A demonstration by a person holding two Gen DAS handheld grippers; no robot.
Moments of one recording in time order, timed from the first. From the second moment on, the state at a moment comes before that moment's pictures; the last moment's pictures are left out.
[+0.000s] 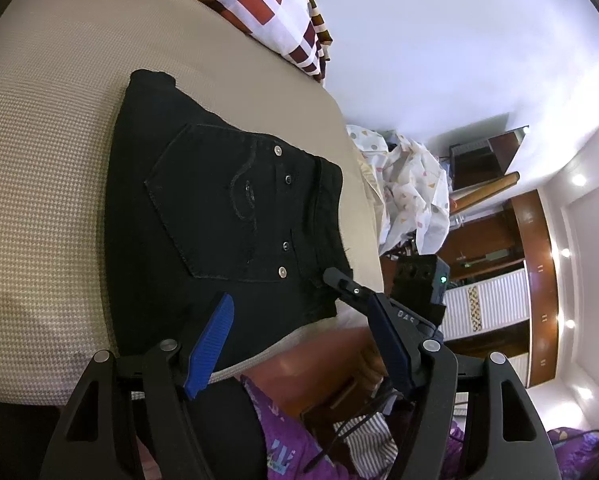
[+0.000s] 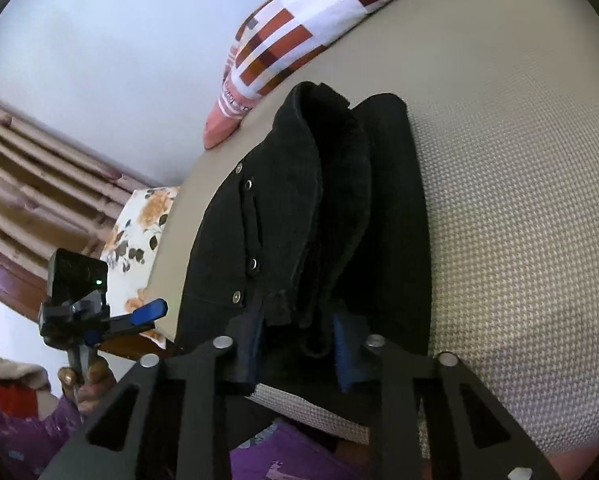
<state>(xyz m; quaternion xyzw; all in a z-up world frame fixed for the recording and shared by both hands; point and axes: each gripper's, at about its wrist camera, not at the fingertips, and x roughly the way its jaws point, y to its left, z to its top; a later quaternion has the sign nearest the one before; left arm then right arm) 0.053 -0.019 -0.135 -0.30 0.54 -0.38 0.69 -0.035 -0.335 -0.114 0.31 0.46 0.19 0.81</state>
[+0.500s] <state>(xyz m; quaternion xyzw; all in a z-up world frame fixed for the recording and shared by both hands) 0.054 -0.027 -0.161 -0.28 0.57 -0.37 0.68 -0.078 -0.392 -0.129 0.43 0.40 0.15 0.80</state>
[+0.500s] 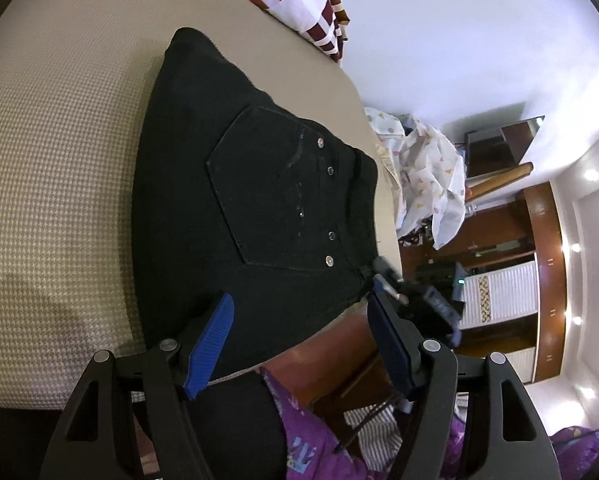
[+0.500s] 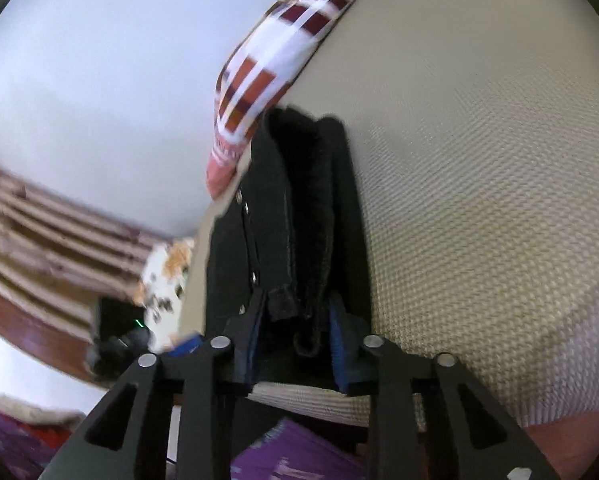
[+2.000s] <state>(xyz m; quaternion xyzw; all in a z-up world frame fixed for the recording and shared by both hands) 0.055 -0.035 -0.165 -0.25 0.55 -0.37 0.70 -0.111 -0.373 -0.130 0.52 0.42 0.11 0.73</state>
